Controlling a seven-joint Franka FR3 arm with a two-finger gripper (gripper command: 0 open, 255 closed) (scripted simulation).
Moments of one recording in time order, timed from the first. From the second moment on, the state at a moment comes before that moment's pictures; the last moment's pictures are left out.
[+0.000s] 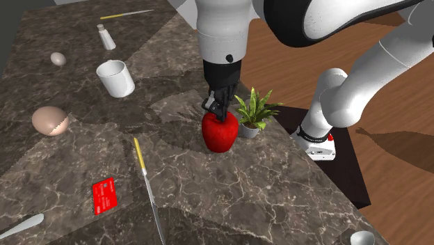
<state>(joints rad) -0.01 -0.36 0.46 -1.97 0.22 1.65 0.76</state>
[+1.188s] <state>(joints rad) -0.03 -0.30 0.45 -1.73 0.20 1.46 0.79</state>
